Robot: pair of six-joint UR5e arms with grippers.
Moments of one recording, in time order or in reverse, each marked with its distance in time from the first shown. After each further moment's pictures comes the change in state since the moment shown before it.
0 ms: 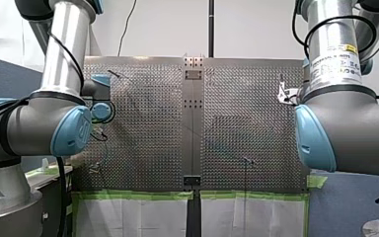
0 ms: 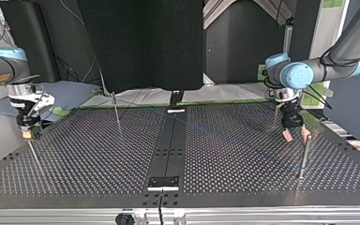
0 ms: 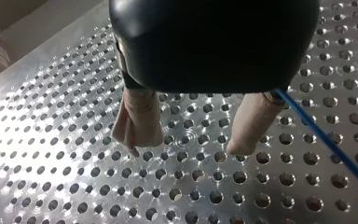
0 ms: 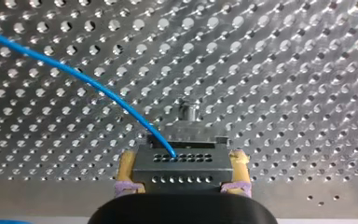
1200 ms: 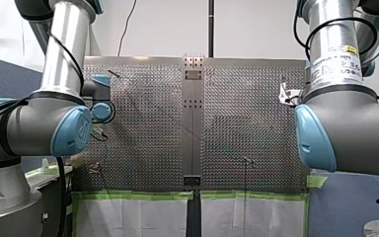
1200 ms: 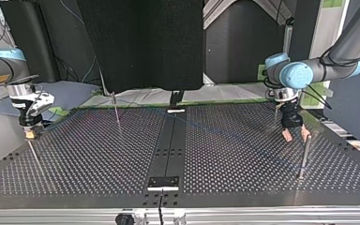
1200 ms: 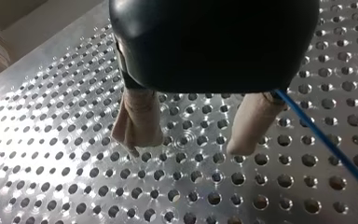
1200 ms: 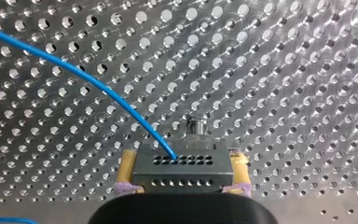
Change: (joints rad) left arm -0.002 0.000 0.000 -0.001 0.000 -0.003; right arm -0.014 0.026 -0.013 -0.014 -0.079 0.029
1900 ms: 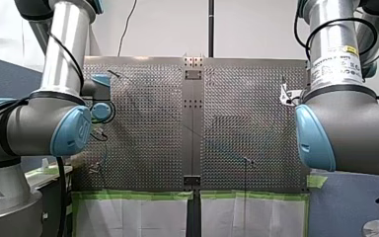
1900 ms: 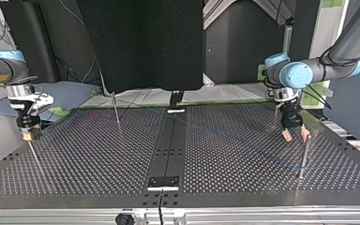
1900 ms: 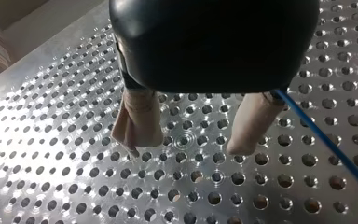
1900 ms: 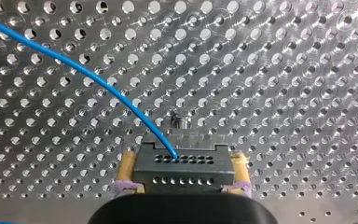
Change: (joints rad) left arm 0.000 0.000 0.000 0.000 0.000 0.000; right arm -0.009 0.001 0.012 -0.071 -0.015 -0.040
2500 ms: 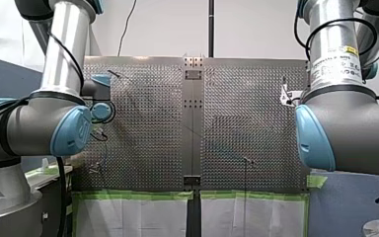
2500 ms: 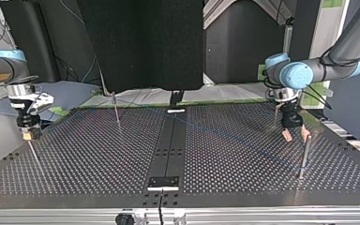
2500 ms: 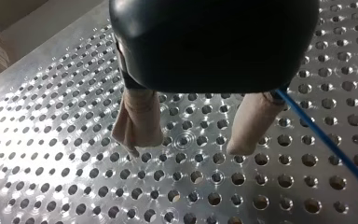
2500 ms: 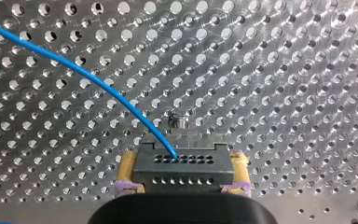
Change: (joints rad) left arm 0.000 0.000 0.000 0.002 0.000 0.004; right arm -0.004 0.000 0.014 -0.032 -0.002 0.024
